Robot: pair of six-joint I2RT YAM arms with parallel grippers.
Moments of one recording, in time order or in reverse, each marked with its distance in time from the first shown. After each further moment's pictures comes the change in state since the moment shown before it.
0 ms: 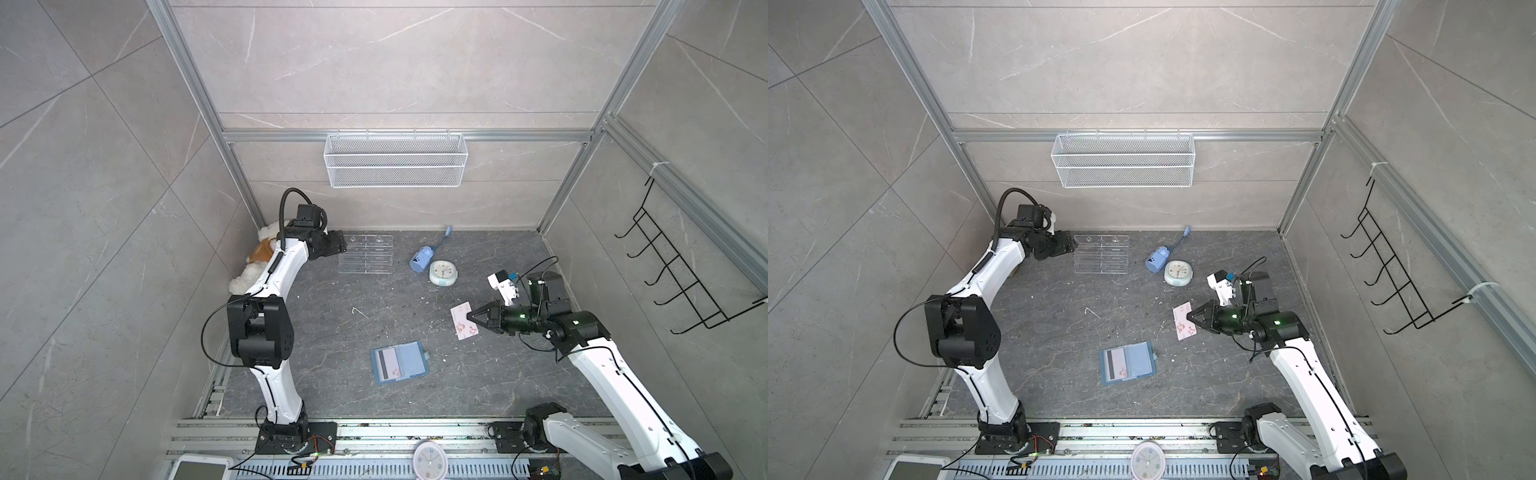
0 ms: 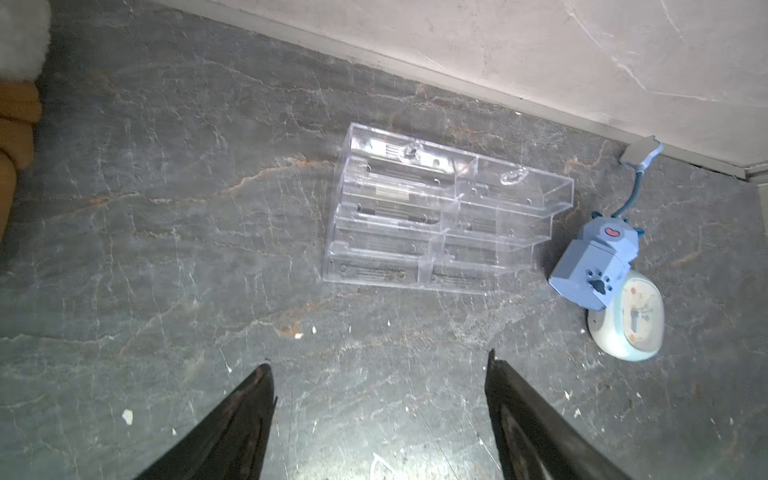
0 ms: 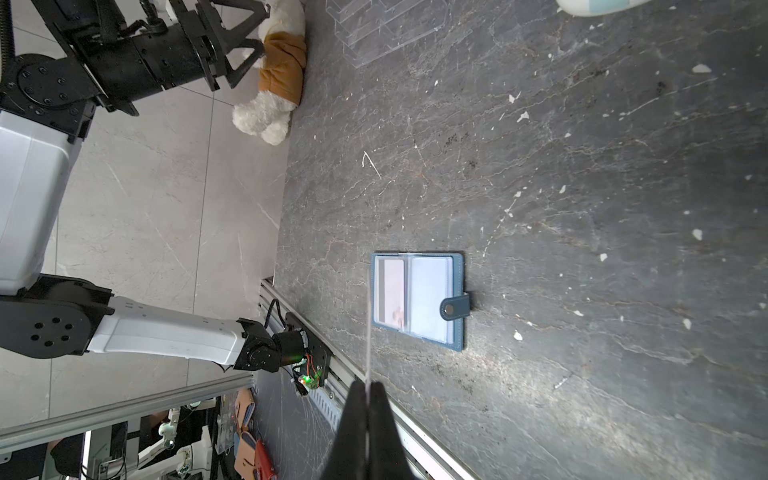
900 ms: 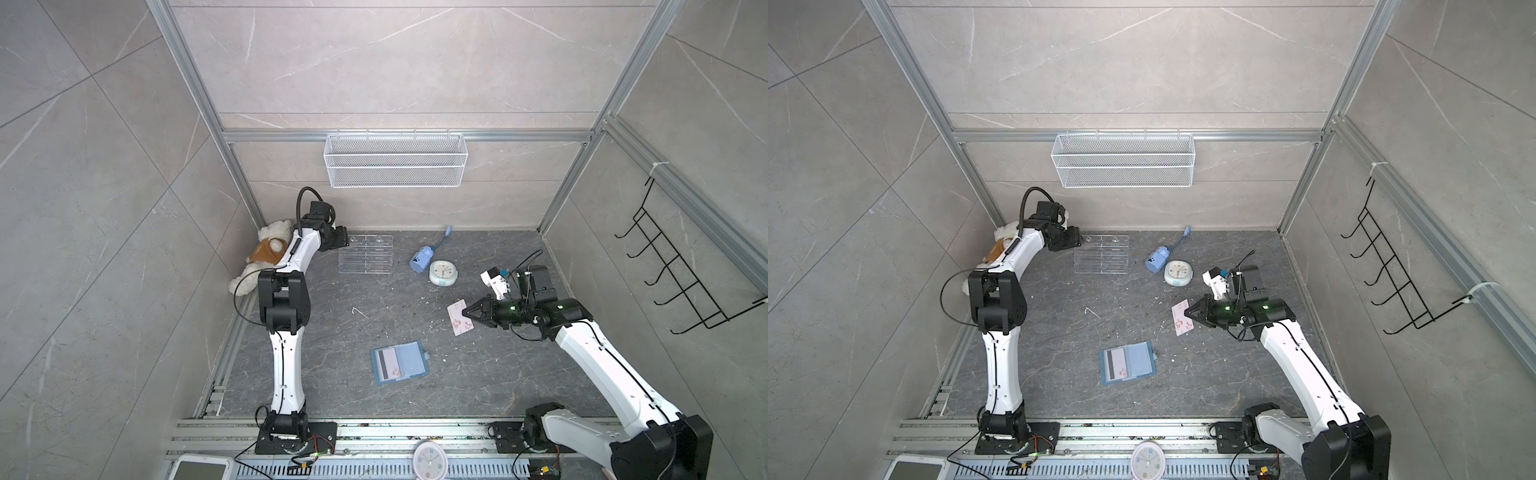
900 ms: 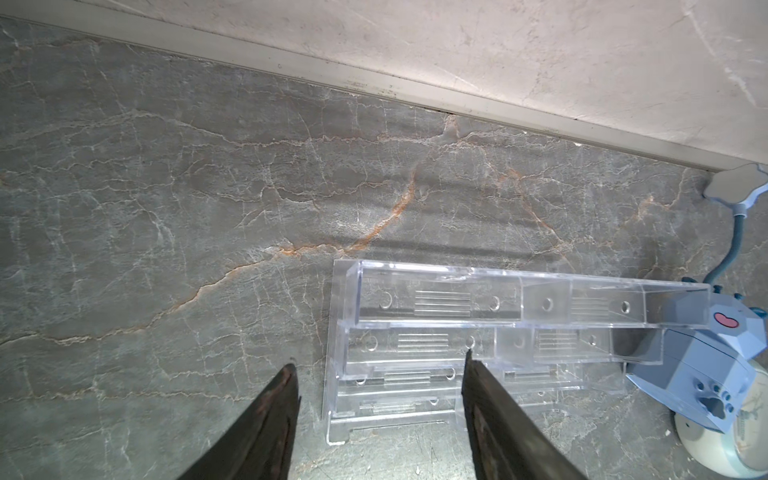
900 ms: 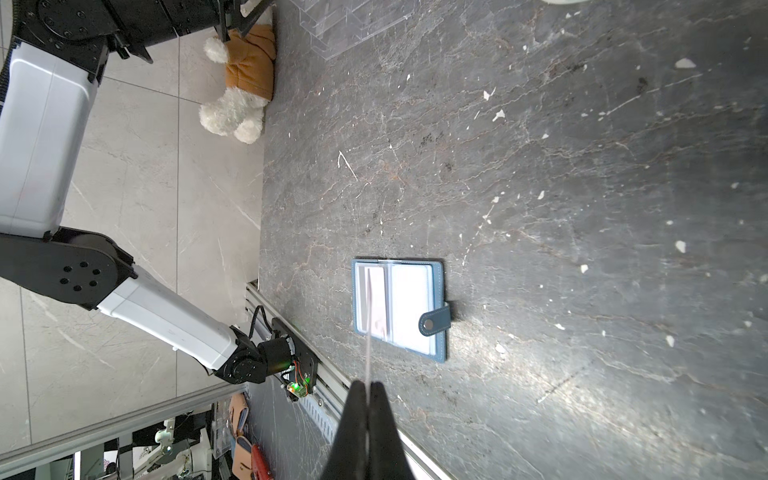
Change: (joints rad) left arm 0.011 0.394 0.373 -0.008 0.003 0.041; right arm 0.001 0.125 0.023 0.034 0.020 -0.019
